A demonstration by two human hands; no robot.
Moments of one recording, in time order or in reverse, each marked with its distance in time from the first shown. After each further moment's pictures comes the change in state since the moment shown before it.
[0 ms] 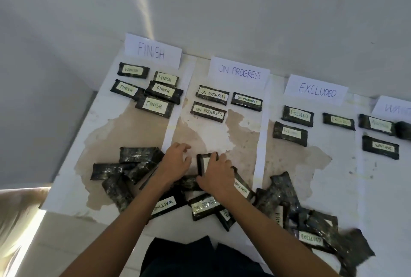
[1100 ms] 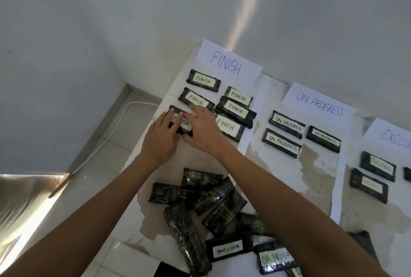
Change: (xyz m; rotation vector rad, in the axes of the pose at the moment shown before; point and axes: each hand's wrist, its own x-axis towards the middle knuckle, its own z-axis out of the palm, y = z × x) left_hand 0.069 -0.192 -0.155 0.440 0.248 0.112; right_hand 0.158 -0.243 -0.026 -0.095 0.262 -0.686
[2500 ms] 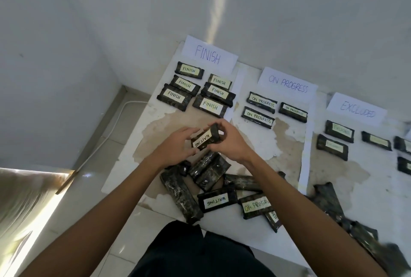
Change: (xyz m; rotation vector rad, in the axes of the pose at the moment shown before) left_hand -0.081 0.094 -0.047 -0.583 -0.276 0.043; right_hand -0.165 0.007 -0.055 1.125 0.041 0.329
